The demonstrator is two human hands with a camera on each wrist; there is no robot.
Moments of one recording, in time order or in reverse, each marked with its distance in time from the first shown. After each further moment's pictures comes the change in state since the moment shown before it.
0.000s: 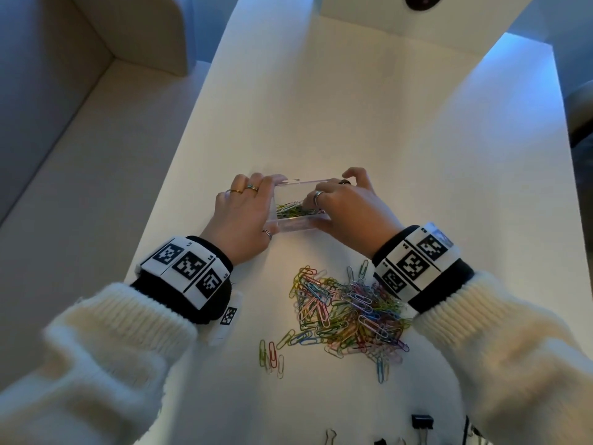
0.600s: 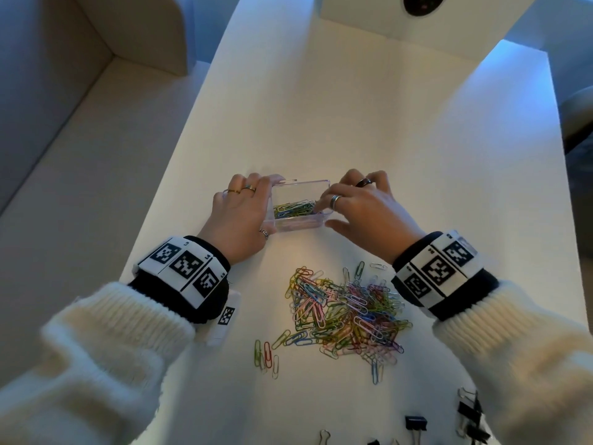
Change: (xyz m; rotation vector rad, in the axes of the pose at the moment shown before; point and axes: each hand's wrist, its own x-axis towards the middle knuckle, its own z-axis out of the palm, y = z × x) left_hand 0.000 -0.001 0.003 -0.014 0.019 0.000; right_hand -0.018 0.016 -0.003 -0.005 0.083 -0.026
